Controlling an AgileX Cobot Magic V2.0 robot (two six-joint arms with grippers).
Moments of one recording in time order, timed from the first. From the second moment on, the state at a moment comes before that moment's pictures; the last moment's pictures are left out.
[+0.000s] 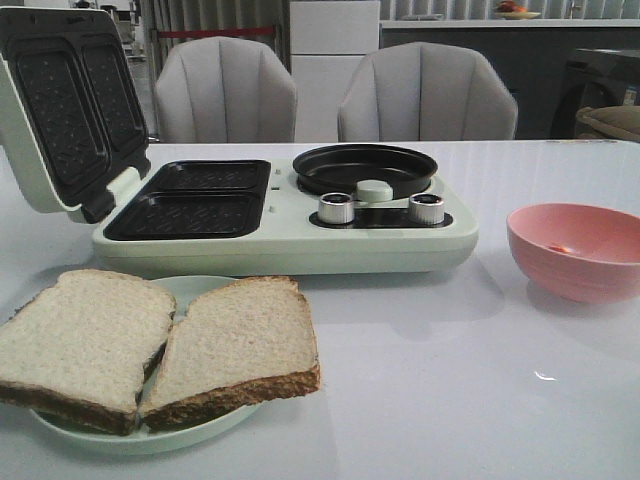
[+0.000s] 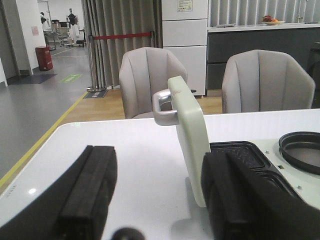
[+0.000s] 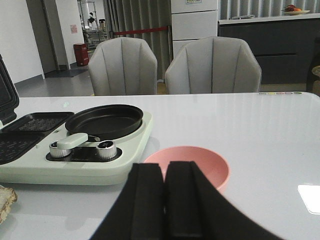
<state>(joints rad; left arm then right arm) -0.06 0.20 -0.37 0.04 0.22 -0.02 0.14 -0.02 0.03 0.09 0.01 0.03</state>
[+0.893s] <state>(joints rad) -0.50 0.43 -0.32 0.54 0.51 0.07 0.14 -0.02 0.03 0.09 0.01 0.03</state>
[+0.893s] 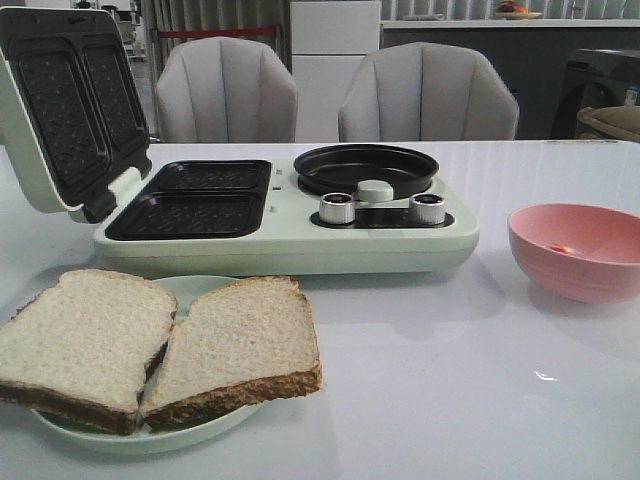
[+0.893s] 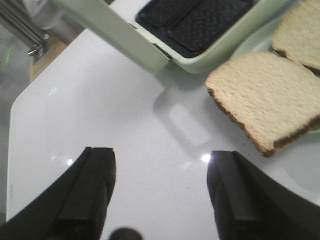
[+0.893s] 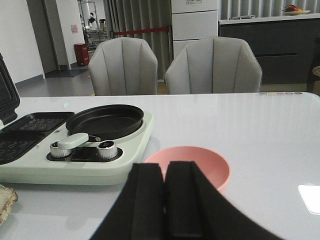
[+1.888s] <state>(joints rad) -0.81 1.30 -0.43 1.02 0.46 0.07 0.14 -0.02 0.03 0.09 0.01 0.04</state>
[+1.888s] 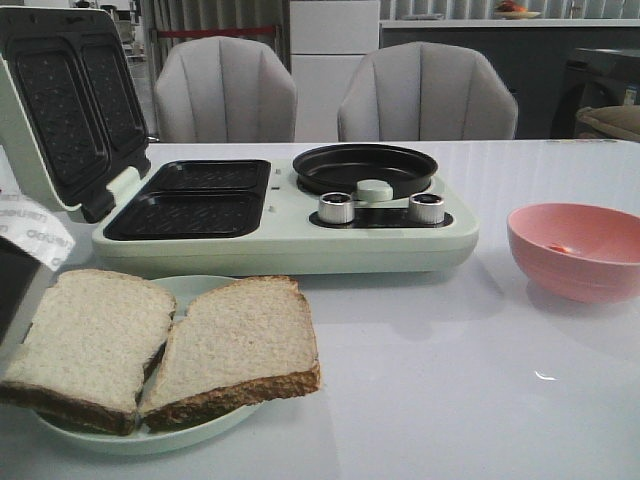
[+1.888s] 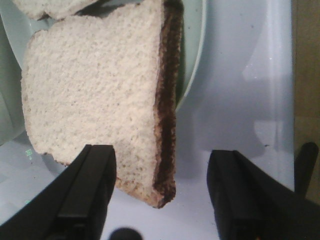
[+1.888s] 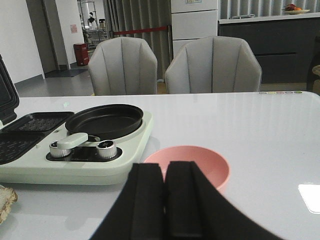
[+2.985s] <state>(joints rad) -0.70 1.40 -0.53 1.18 0.45 0.07 0.14 -0.02 0.03 0.09 0.01 0.04</state>
